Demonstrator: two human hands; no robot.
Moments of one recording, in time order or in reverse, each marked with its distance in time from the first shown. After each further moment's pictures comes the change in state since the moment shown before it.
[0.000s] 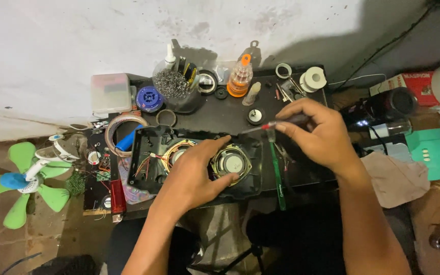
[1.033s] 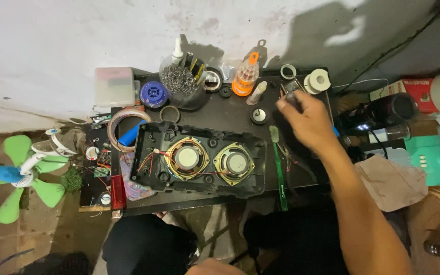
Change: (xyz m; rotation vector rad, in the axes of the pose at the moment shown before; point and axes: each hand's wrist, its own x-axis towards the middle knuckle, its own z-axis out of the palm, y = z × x) left_hand -0.175 -0.135 0.321 -0.733 0.299 0.639; right_hand 0.026 0.081 0.029 -0.103 0.107 0.251
